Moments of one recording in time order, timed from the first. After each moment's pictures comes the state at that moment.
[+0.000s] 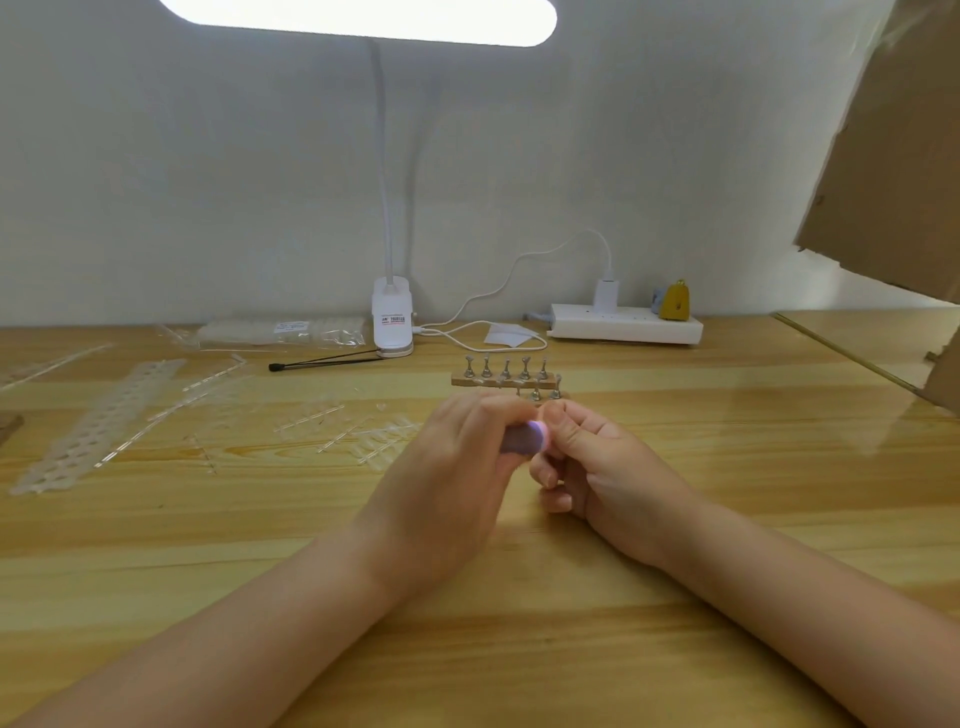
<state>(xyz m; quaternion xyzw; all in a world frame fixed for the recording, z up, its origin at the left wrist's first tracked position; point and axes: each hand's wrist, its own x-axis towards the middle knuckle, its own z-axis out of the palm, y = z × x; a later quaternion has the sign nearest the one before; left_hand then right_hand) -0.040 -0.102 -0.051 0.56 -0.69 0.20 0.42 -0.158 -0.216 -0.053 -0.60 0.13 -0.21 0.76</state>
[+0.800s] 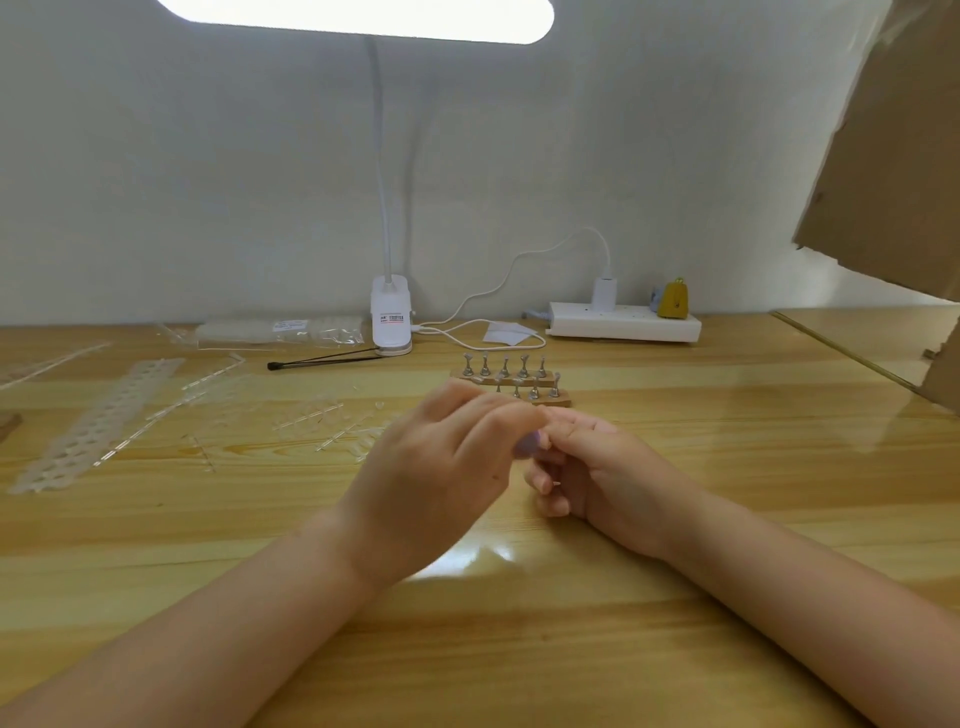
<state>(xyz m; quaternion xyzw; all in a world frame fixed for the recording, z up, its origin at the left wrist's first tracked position) -0.033 -0.100 -0.038 0.49 -0.73 0.35 0.33 -0.162 -0.221 -0.051 -0.63 0.09 -0.16 0.76</state>
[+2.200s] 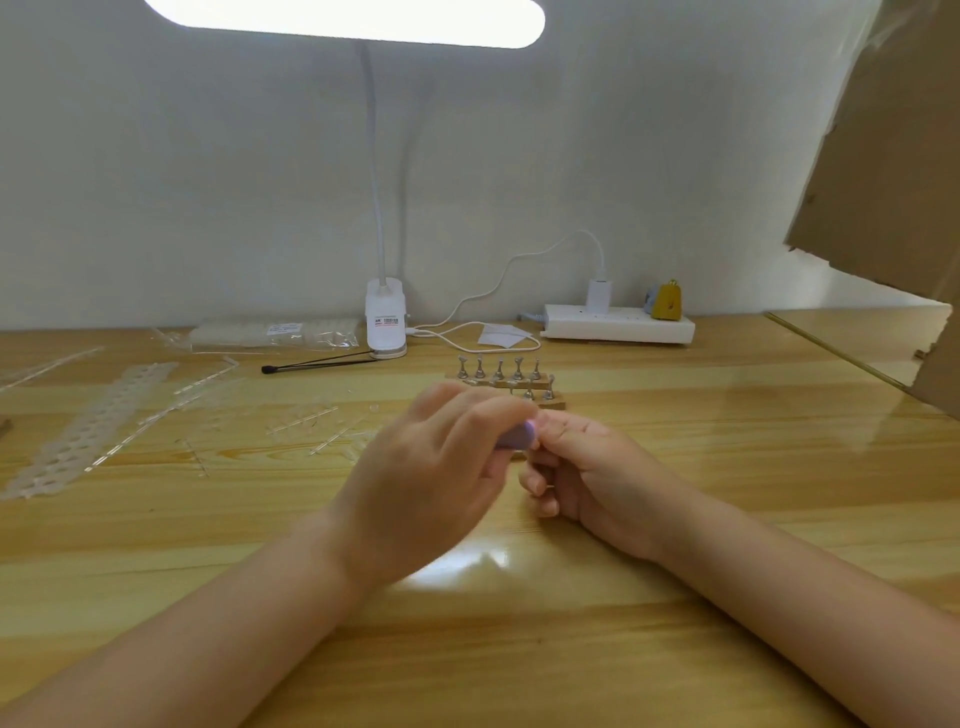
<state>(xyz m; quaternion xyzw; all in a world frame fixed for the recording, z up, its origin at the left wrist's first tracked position) -0.032 -0.099 -0.039 0.50 -0.72 0.31 0.36 -0.160 -0.222 -0.052 -0.60 0.11 -0.16 0.77</state>
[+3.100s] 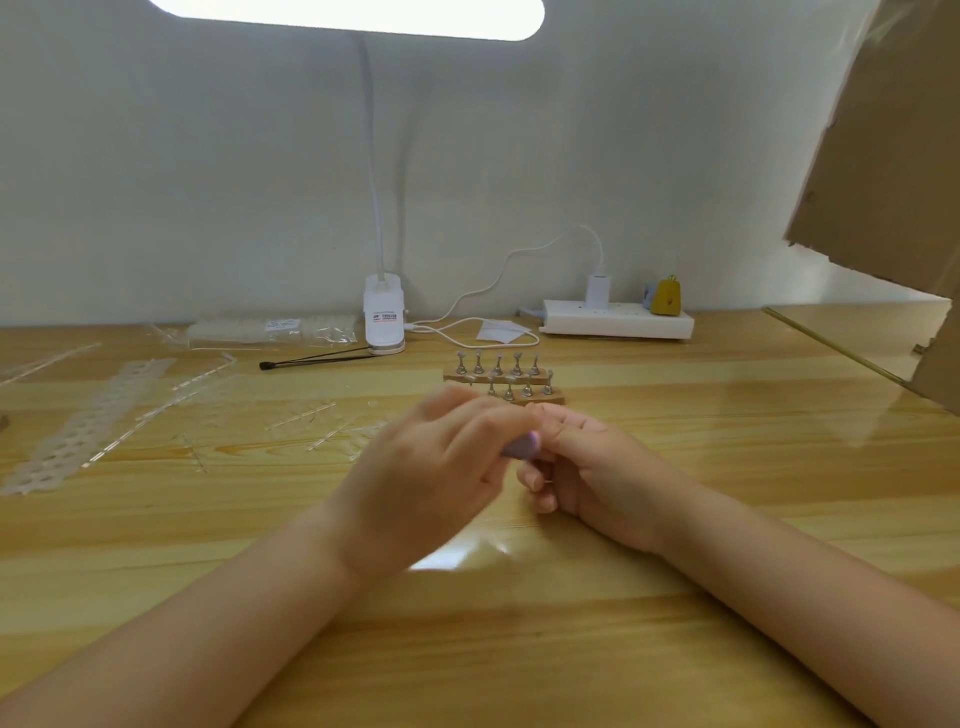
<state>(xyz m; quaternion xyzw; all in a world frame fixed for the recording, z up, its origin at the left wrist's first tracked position) -0.028 -0.101 -0.040 0.49 -0.75 0.30 0.33 -0.160 -0.222 -0.051 -0.61 0.10 -0.15 0.77</state>
